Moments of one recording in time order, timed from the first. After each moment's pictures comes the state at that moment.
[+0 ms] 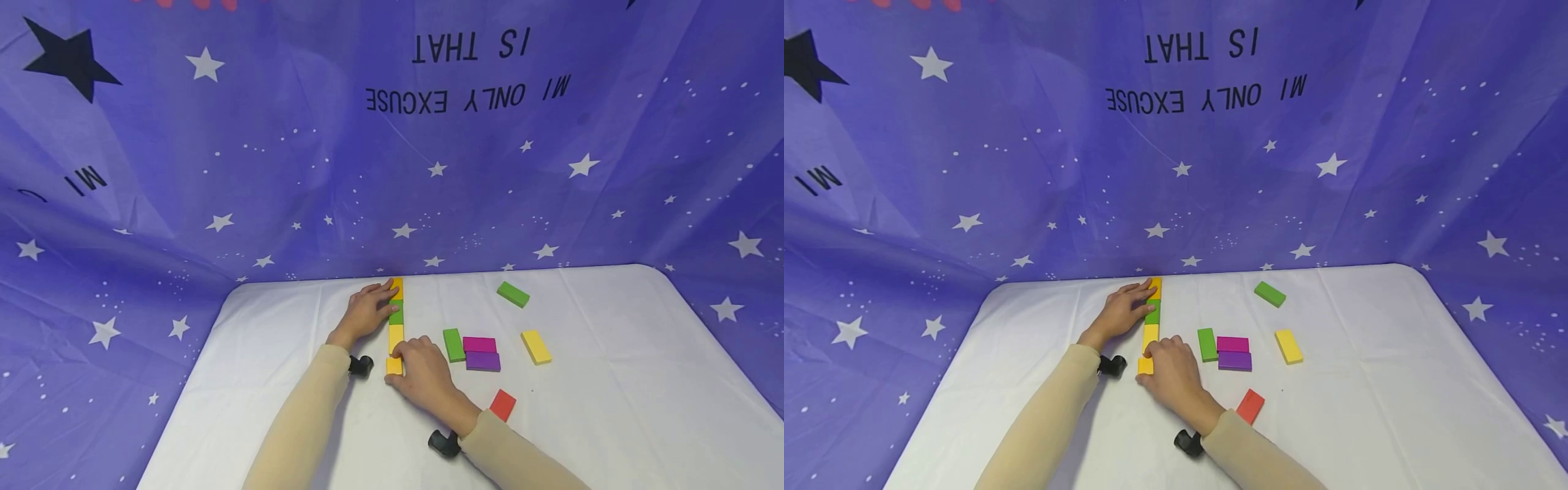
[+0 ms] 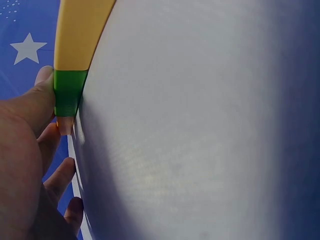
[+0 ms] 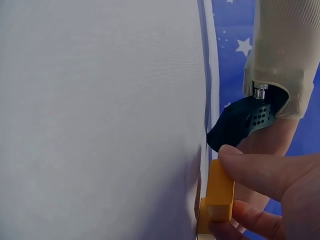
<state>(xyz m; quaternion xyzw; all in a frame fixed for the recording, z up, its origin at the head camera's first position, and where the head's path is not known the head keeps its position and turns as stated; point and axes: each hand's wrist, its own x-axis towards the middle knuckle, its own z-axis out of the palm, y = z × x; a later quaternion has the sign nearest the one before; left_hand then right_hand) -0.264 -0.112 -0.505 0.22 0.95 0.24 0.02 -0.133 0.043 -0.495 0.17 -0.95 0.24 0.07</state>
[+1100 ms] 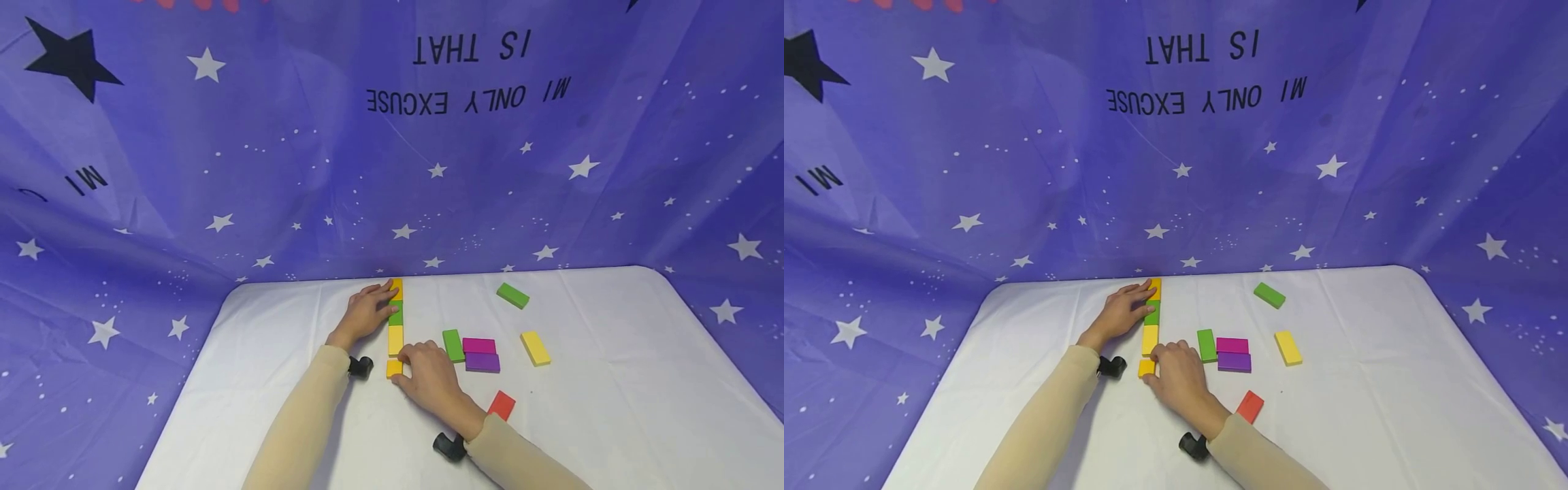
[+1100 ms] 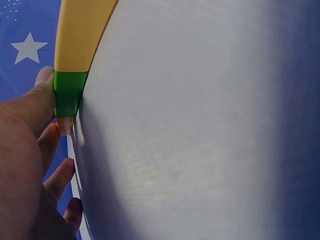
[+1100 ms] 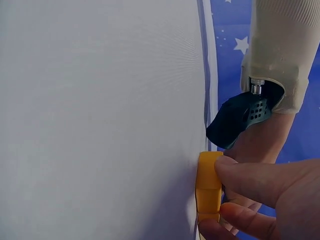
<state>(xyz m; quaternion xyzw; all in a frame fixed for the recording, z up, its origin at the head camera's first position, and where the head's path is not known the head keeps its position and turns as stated) -0.264 -0.114 -0.506 0.21 0.94 0.25 0.03 -0.129 0.050 -0.497 0.15 -0.96 0.22 0.06</state>
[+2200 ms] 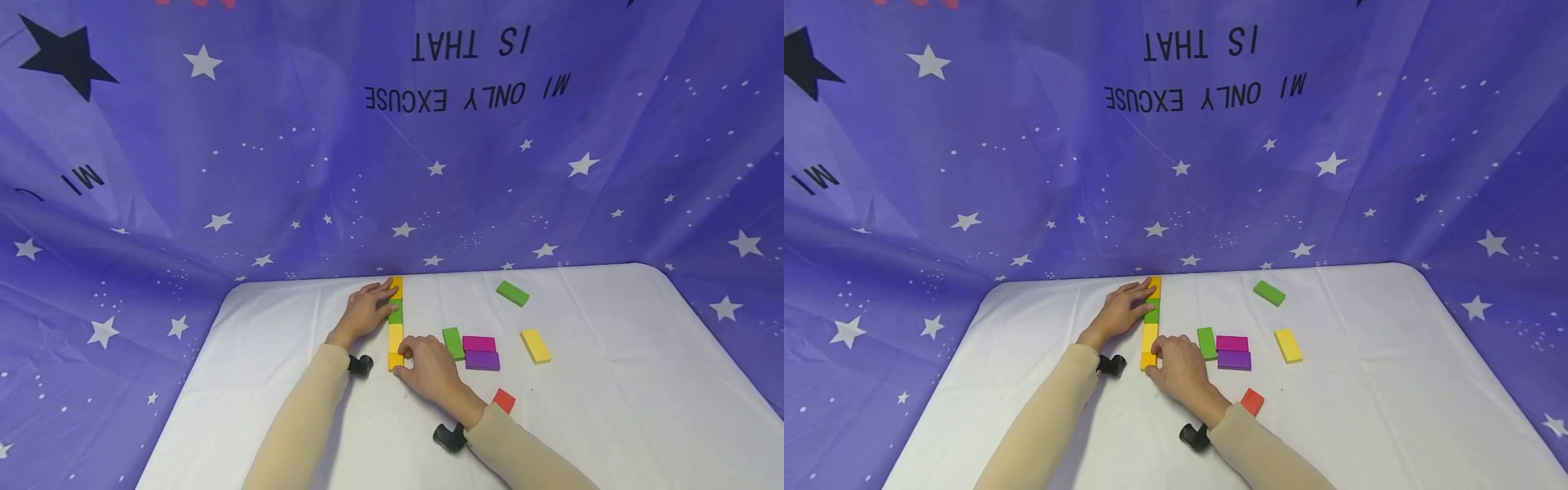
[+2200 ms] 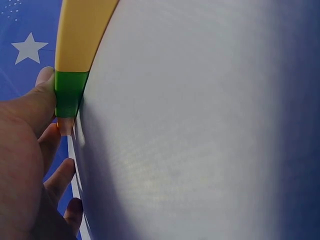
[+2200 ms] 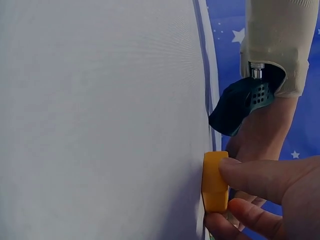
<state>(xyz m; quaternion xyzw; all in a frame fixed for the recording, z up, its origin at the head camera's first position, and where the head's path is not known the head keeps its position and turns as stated) -0.262 -0.112 -0.504 0.22 0.94 0.26 0.02 -0.140 0.055 -0.500 0.14 -0.95 0.28 0.04</state>
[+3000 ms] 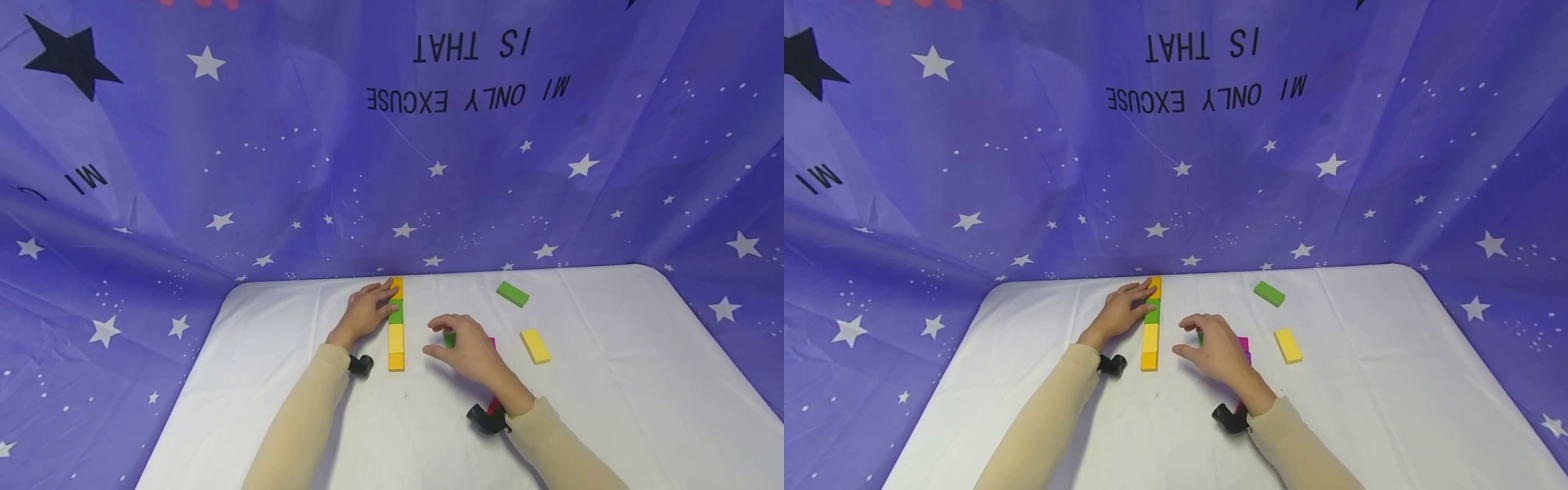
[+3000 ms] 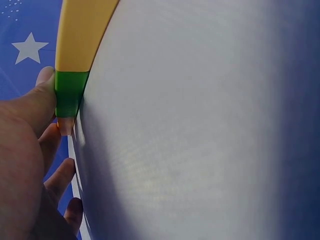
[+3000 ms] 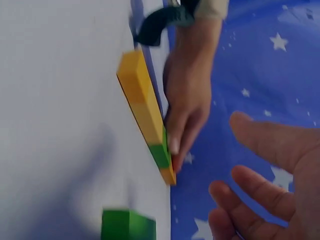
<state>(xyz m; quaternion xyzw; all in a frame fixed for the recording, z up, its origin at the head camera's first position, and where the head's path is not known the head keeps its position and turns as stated) -0.264 -0.113 -0.506 0.21 0.95 0.25 0.02 -0.149 0.119 -0.462 0.12 -0.92 0.38 0.02</state>
